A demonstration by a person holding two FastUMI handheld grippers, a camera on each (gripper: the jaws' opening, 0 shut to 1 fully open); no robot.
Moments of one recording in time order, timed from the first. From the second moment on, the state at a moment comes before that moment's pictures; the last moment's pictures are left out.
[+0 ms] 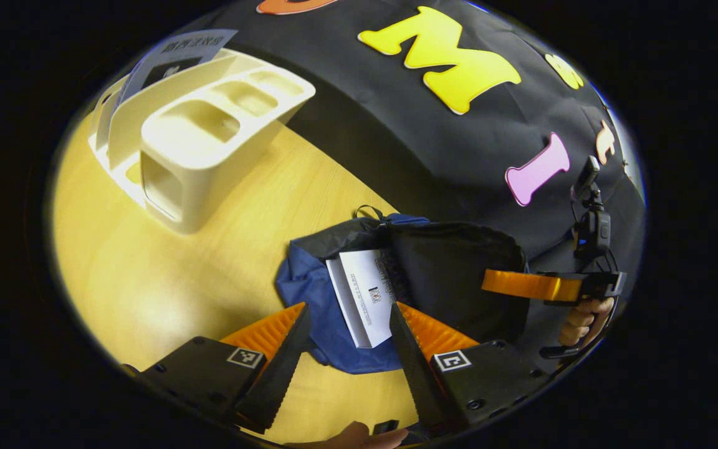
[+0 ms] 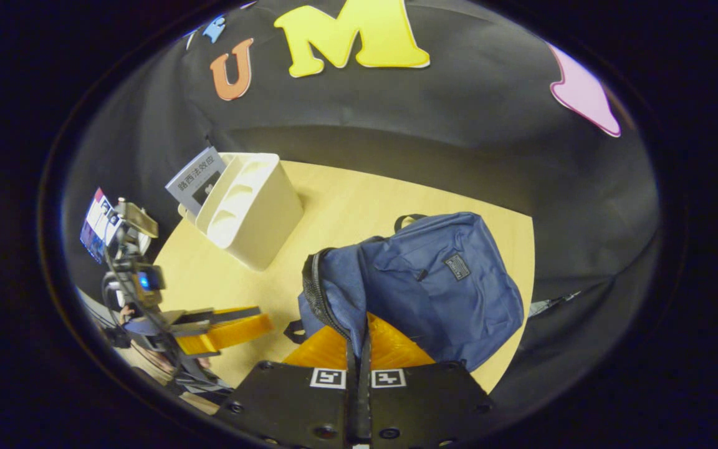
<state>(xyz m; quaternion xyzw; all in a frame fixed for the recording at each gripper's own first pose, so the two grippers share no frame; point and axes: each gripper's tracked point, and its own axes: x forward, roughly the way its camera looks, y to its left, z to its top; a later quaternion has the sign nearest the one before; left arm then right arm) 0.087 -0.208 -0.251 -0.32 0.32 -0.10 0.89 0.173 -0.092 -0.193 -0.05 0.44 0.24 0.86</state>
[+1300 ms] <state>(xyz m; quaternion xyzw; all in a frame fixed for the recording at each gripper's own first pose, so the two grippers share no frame) 0.156 0.152 -0.065 0.02 0.11 0.09 0.99 0.161 -0.091 -0.192 -0.01 0.44 0.16 0.88</state>
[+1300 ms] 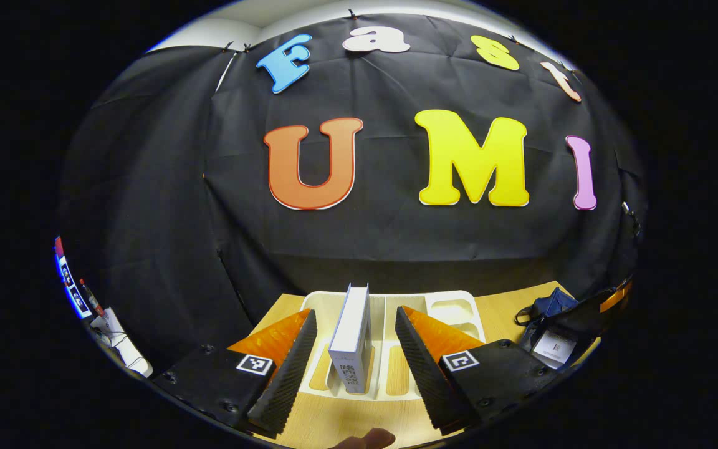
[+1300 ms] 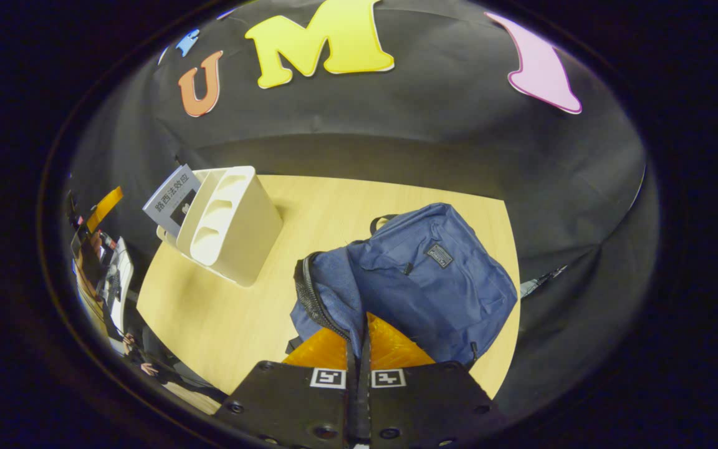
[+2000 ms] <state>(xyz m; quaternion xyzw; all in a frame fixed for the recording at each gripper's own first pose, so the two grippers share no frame) 0.252 0.174 -0.170 0.04 0.39 0.00 0.92 0.166 -0.087 -0.193 0.01 0.44 0.14 0.89</state>
